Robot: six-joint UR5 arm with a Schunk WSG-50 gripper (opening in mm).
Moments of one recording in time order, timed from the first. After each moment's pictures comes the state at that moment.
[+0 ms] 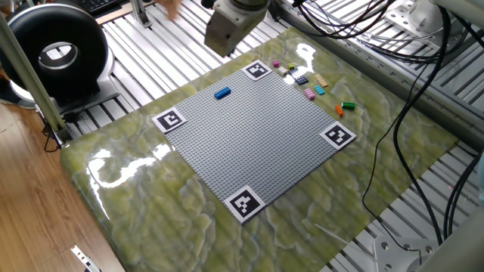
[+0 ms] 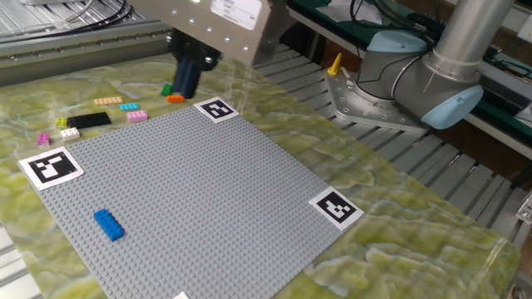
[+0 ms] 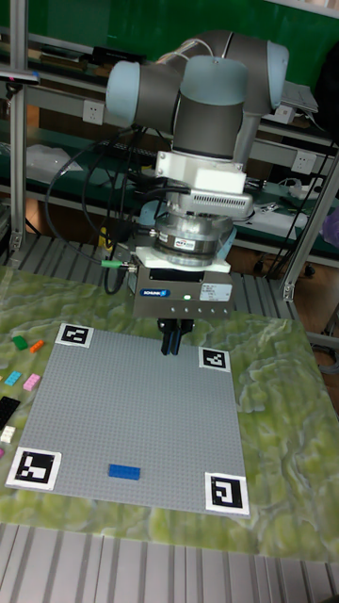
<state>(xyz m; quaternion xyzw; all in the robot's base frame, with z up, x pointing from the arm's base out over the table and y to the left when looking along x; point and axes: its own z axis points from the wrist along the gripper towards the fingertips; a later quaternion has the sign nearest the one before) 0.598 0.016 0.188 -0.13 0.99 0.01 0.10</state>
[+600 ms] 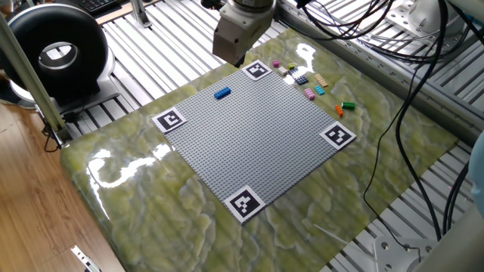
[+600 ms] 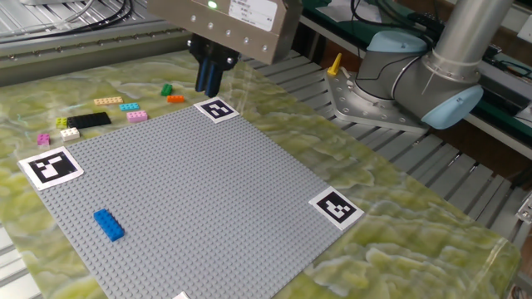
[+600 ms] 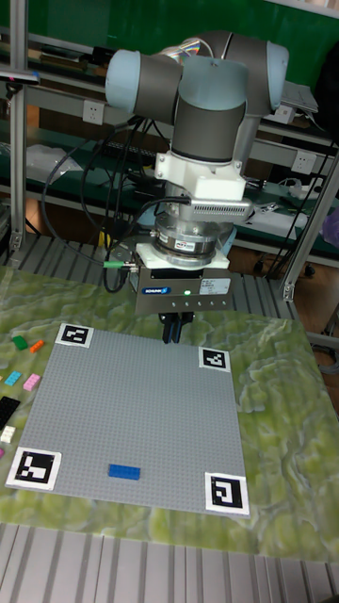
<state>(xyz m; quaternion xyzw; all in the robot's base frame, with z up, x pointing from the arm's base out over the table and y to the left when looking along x) 0.570 0.016 0.184 -0.15 0.99 0.02 0.05</state>
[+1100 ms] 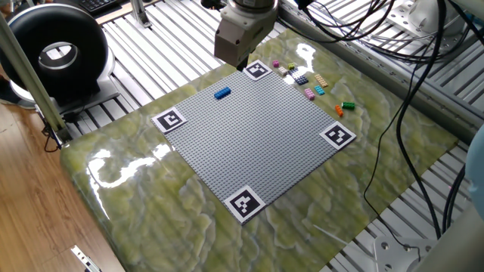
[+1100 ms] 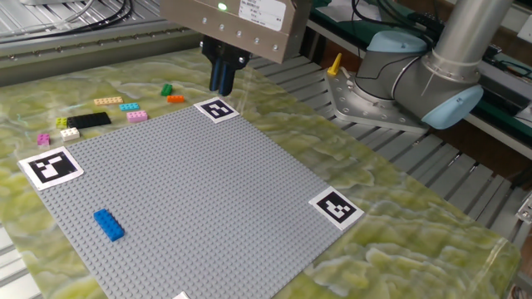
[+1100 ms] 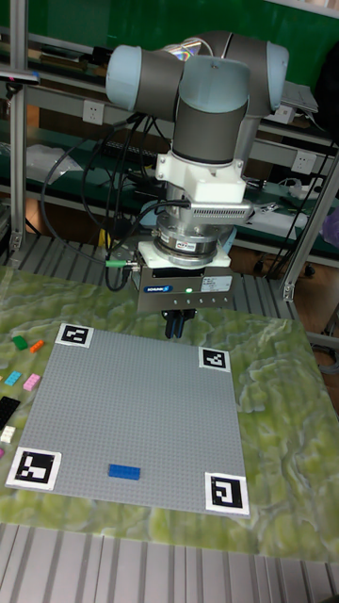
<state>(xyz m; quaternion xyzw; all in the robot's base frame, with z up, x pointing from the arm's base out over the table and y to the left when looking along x) 0.560 0.023 0.184 -0.15 0.99 0.03 0.03</state>
